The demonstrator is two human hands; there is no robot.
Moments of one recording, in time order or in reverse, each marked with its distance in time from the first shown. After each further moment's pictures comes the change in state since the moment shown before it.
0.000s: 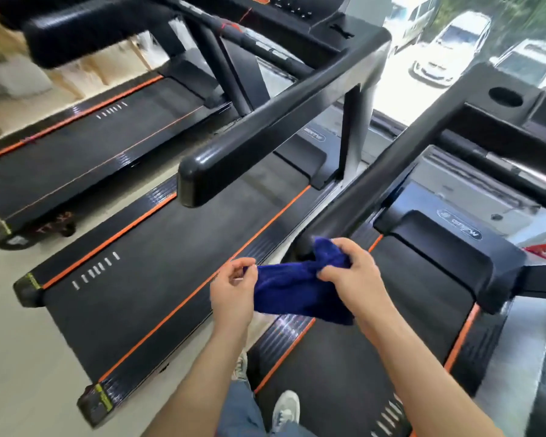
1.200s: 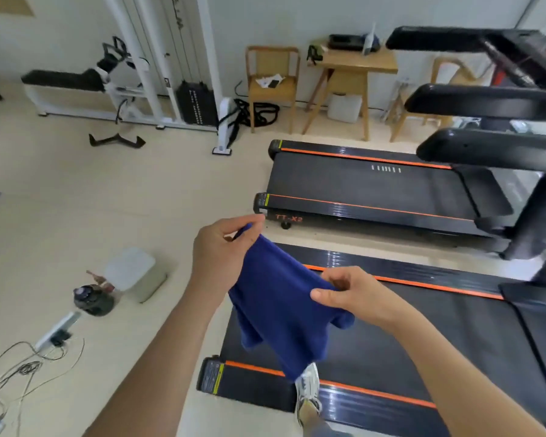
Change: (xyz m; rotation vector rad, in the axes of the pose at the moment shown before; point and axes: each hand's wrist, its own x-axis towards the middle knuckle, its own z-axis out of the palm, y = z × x) left_hand 0.150 0.169 -0.514 -0.006 0.749 0.272; right_hand 0.048 -0.280 0.505 -0.453 -1.418 -0.413
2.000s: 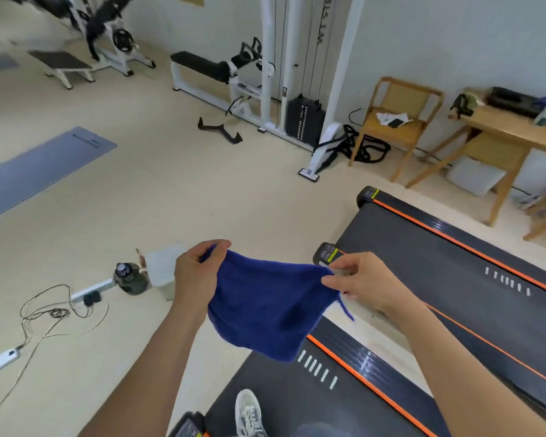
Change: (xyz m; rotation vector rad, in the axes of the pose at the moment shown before) left_hand 0.295 -0.110 -0.037 -0.173 0.645 -0.391; right_hand 0.415 -0.109 -0.119 -0.321 -0.116 -0.106
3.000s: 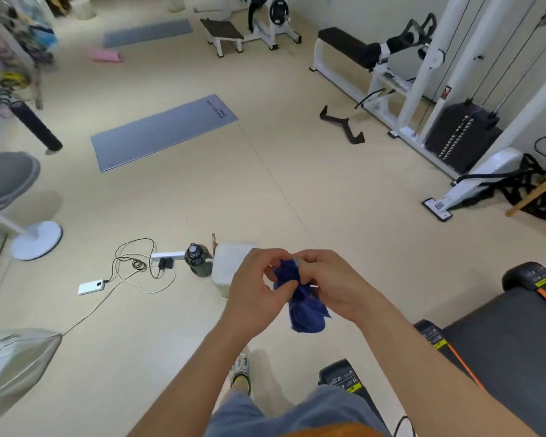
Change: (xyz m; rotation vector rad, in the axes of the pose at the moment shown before) left_hand 0.261 -0.031 0.067 0.331 0.097 0.196; right_hand 0.382 -0.107 0.123 0.368 -0.697 -0.008
